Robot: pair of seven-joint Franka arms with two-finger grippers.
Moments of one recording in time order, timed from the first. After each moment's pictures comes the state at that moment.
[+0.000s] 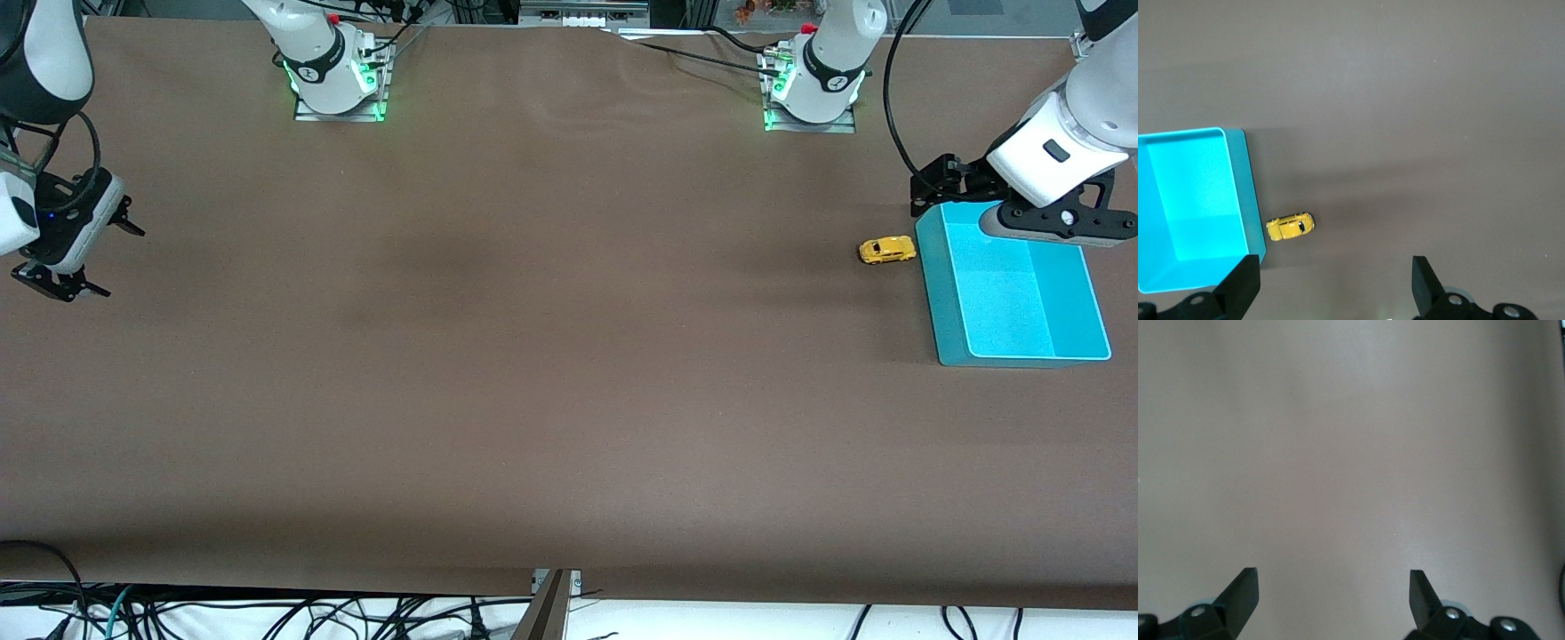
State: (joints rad) left arm -0.06 -0.01 -0.05 -1.63 0.01 1.51 -0.01; right arm -0.32 0.00 0.21 -1.89 -0.02 1.93 -1.39
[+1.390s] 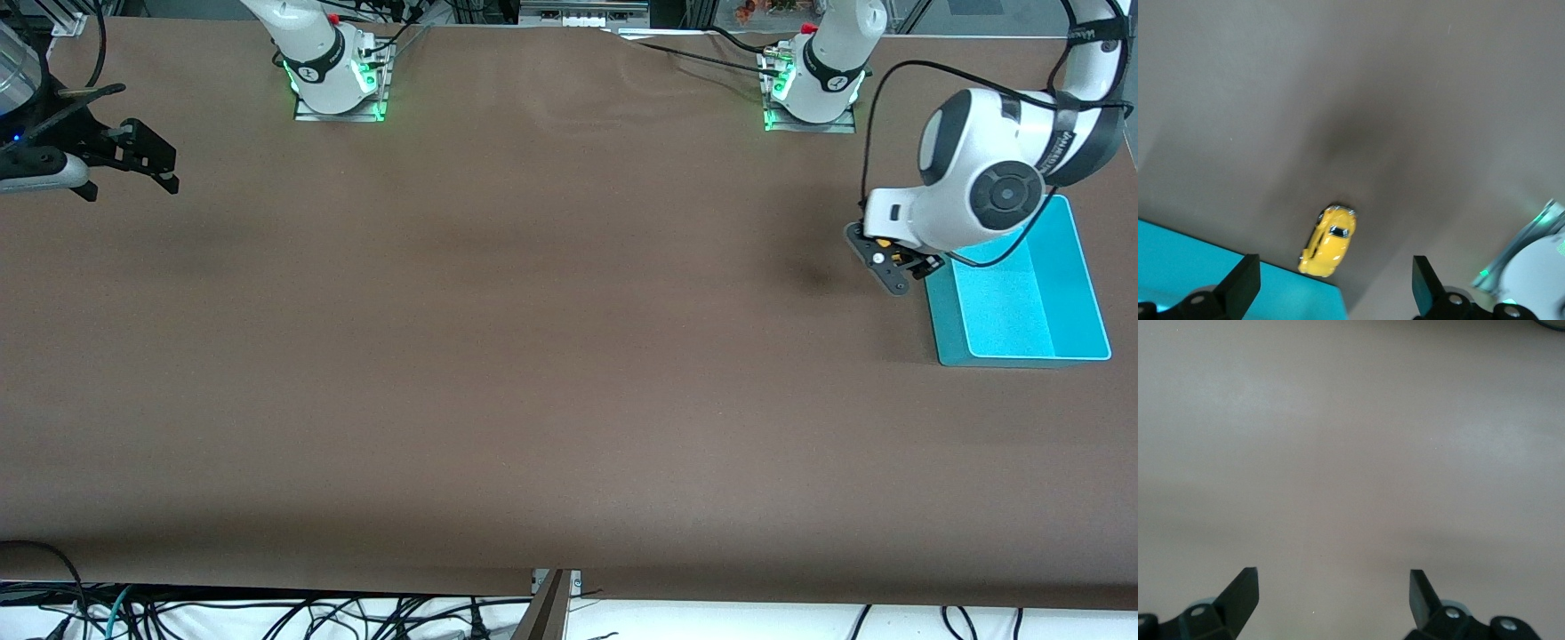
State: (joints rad) left arm 0.11 0.05 -0.10 -2.26 0.13 1.99 0.96; right arm -0.18 -0.15 0.21 -1.79 0.00 1.68 -0.12
